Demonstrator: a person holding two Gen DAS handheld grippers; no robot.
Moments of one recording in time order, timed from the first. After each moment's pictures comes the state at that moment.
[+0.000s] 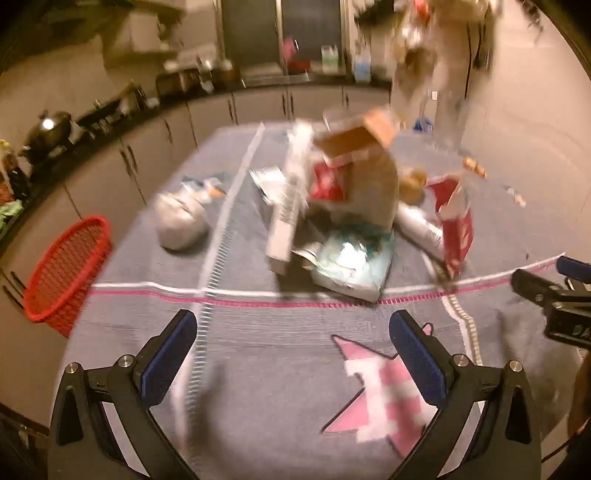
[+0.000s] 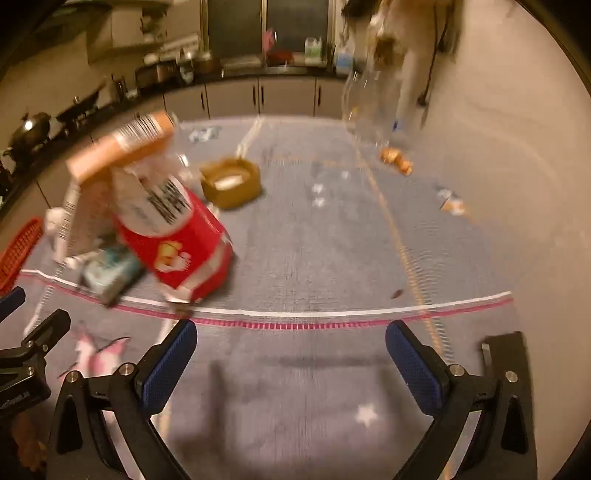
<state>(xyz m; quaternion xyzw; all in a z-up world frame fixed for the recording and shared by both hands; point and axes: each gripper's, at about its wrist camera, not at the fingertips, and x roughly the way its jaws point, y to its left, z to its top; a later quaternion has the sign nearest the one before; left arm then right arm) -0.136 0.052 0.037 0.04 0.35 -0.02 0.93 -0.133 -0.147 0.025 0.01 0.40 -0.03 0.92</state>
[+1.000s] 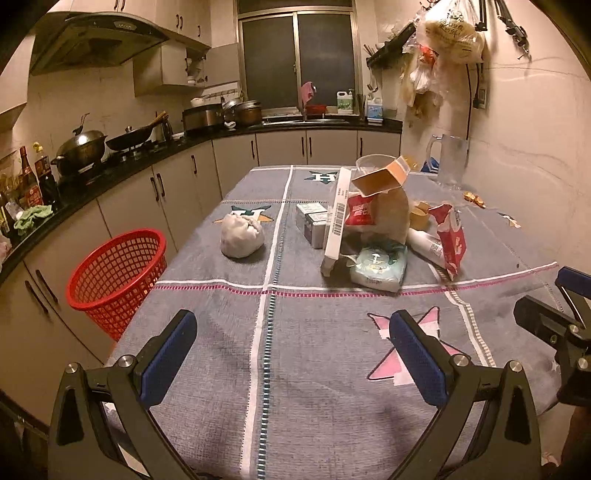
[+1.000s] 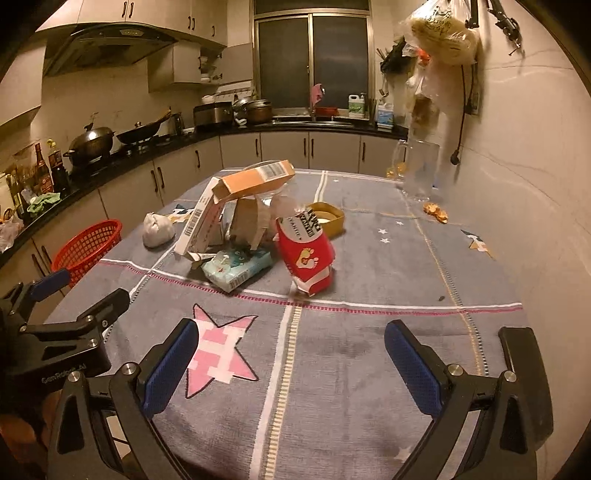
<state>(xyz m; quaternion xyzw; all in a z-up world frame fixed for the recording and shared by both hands) -0.180 0.084 0.064 0.03 0.30 0.00 0.95 -0.204 -0.082 0.044 0.01 0.31 0.06 0.95</state>
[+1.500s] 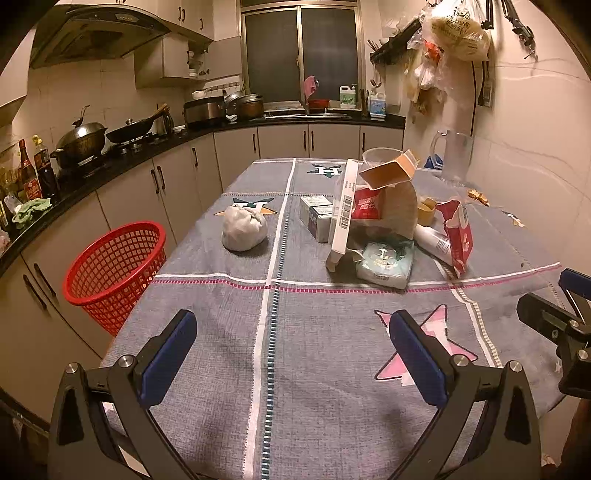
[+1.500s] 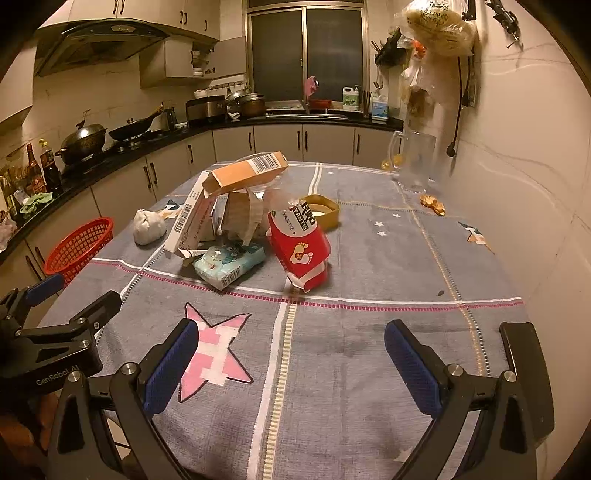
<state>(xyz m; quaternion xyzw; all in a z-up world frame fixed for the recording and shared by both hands) -0.172 0.088 0.059 0.02 0.31 0.00 0.95 -0.193 -0.083 0.039 0.01 0.32 0.04 0.94</state>
